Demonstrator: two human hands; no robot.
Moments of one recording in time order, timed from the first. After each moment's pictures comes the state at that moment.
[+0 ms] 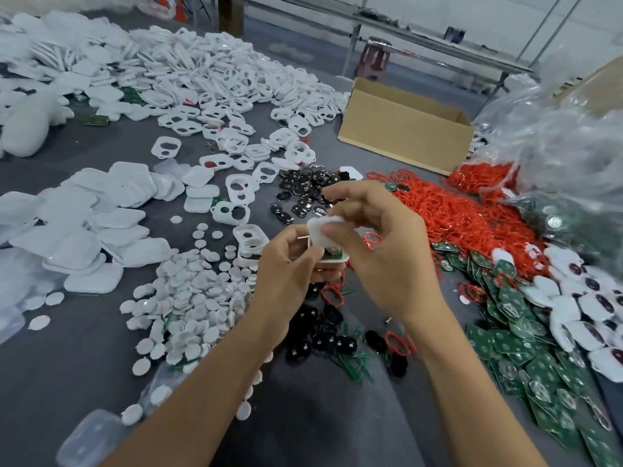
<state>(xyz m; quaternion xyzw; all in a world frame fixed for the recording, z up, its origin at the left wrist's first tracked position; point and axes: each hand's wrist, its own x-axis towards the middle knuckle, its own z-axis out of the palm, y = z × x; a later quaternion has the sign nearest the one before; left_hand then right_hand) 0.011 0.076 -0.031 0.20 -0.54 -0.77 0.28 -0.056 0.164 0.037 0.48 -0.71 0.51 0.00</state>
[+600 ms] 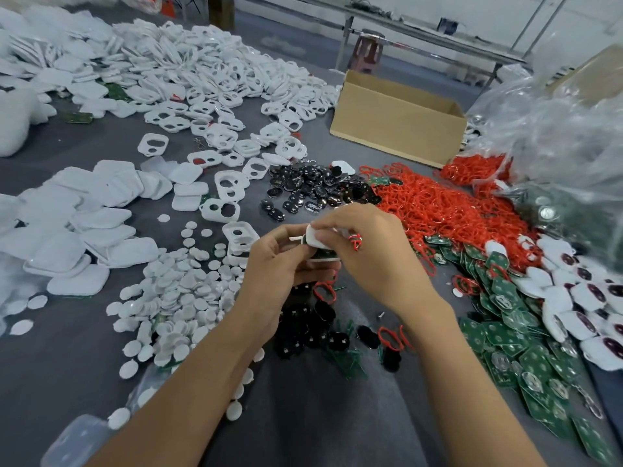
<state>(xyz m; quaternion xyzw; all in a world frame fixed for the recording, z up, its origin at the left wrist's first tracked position) 0.009 0.070 -0.037 0.19 -0.49 -0.82 0.25 -0.088 0.163 0.013 0.52 -0.79 0.31 0.06</state>
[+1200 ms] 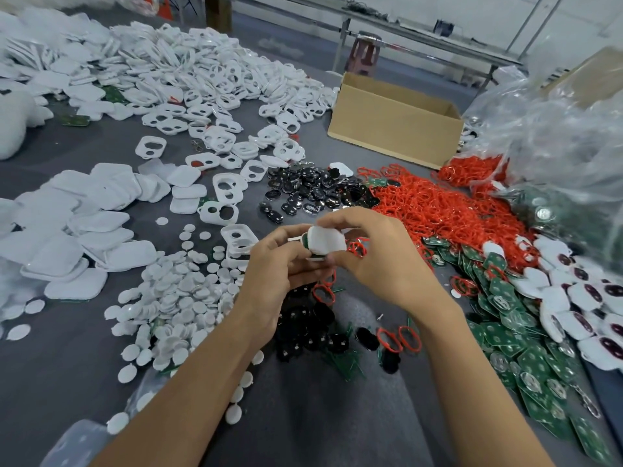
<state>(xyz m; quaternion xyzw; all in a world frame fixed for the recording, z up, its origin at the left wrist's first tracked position) 0.007 0.067 -0.040 0.19 -0.46 -0.84 0.23 -0.098 0.172 0.012 0.50 -0.80 0.33 -0.03</state>
